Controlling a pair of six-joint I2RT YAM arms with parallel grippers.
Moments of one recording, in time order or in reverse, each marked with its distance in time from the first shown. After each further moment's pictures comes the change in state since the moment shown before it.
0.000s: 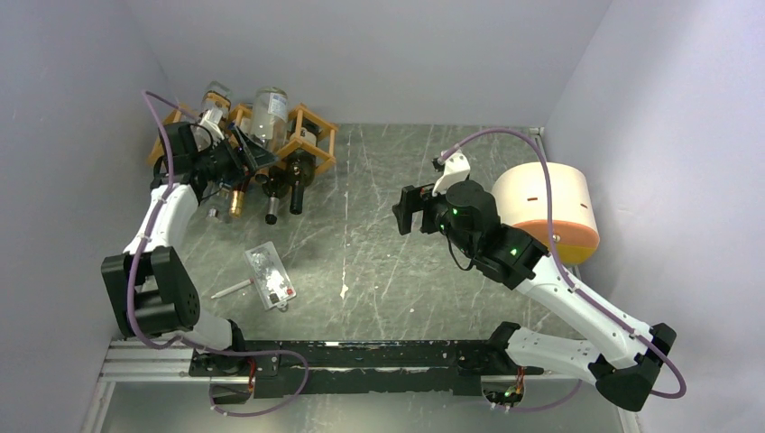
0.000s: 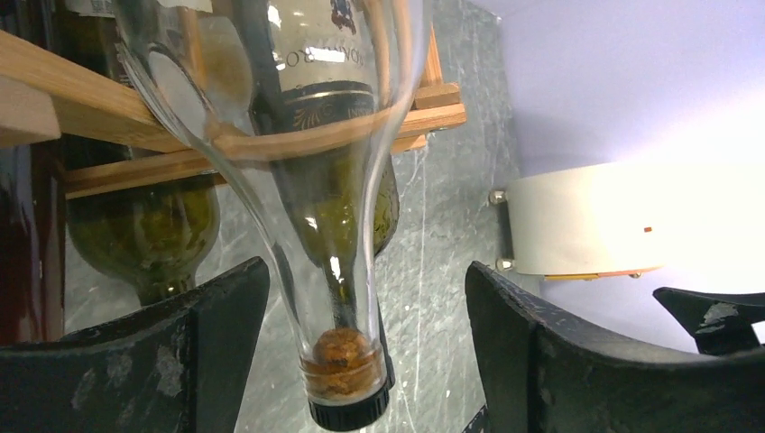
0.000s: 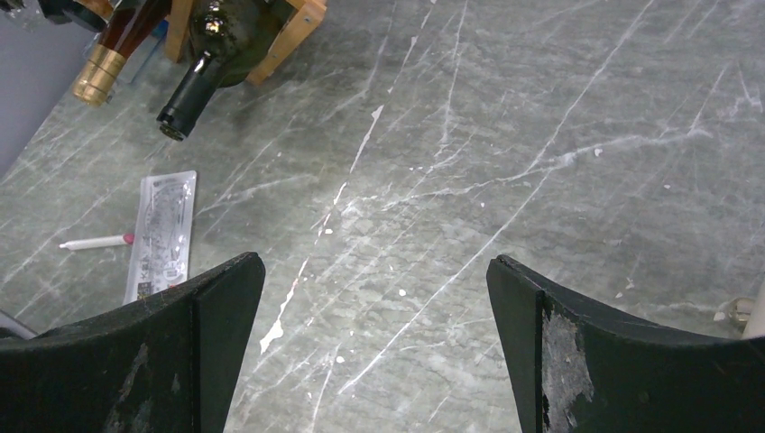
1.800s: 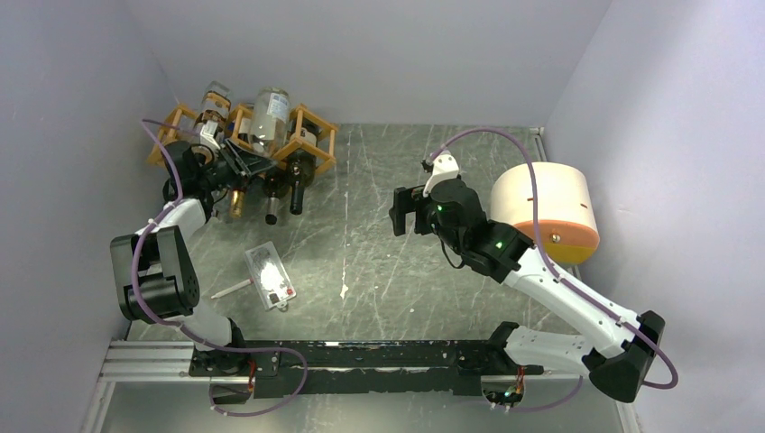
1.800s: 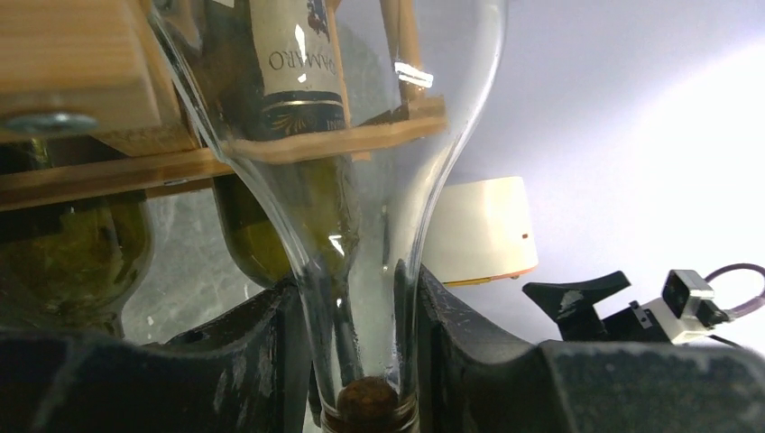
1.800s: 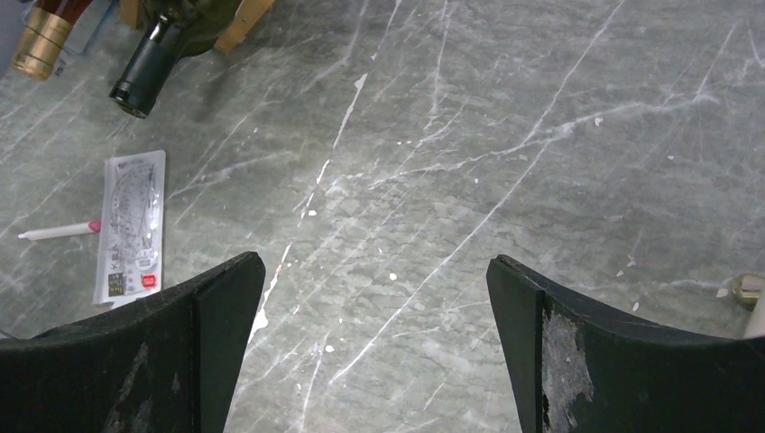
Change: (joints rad) left arm 0.040 0.107 -0.221 0.609 0.201 -0.436; right arm 0.000 0.071 -0.002 -0.018 0.016 0.022
